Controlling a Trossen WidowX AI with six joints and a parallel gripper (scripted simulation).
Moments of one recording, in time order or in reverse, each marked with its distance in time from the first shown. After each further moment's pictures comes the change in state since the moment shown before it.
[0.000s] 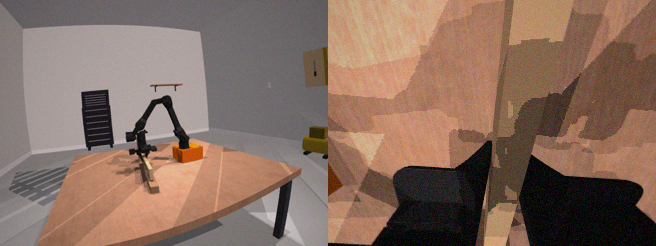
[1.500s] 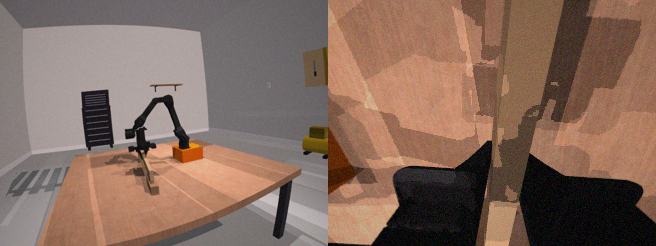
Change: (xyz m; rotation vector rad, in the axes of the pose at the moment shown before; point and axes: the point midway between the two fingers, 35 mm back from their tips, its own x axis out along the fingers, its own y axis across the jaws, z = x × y) arm -0.021 -0.002 0.000 -0.001 0.000 0.002
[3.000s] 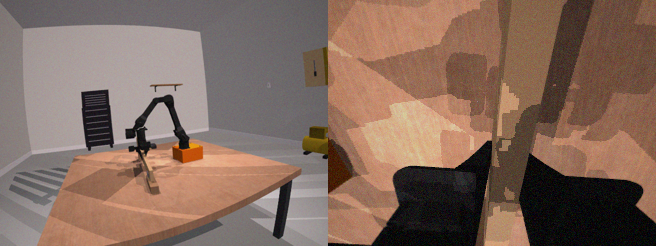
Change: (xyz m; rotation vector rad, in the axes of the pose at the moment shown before) arm 0.001 0.001 0.000 -0.004 -0.003 -0.016
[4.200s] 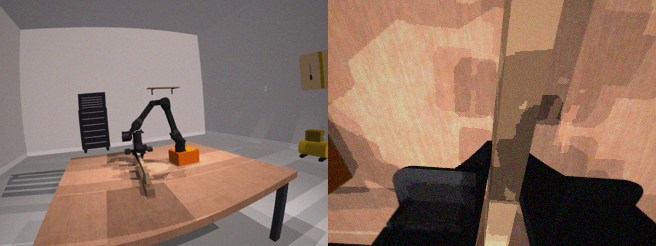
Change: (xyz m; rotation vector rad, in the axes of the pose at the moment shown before) arm 0.001 0.001 -0.001 0.005 -0.003 0.001
